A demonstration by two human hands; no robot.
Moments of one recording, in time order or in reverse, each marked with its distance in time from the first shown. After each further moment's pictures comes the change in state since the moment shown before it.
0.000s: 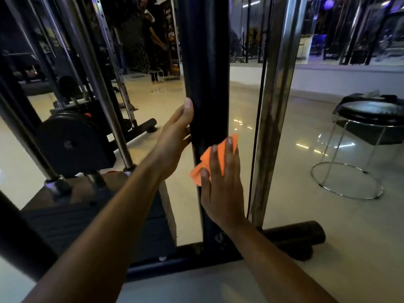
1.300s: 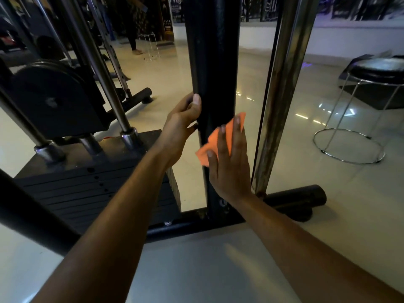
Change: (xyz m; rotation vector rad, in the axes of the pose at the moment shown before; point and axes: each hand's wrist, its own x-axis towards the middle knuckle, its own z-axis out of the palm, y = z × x) left_hand -0.029 -0.060 0.004 -0.035 0.000 -0.075; right_hand -0.047 0.028 0.029 -0.022 -0.044 0.023
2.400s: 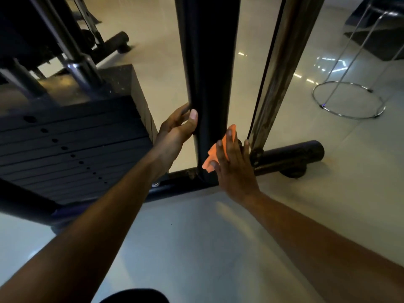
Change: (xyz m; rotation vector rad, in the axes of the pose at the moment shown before) left_hand -0.044 -0.159 0.012 -0.039 0.025 -0.277; right_hand -0.151 0.077 0.036 -0.222 -0.422 0.014
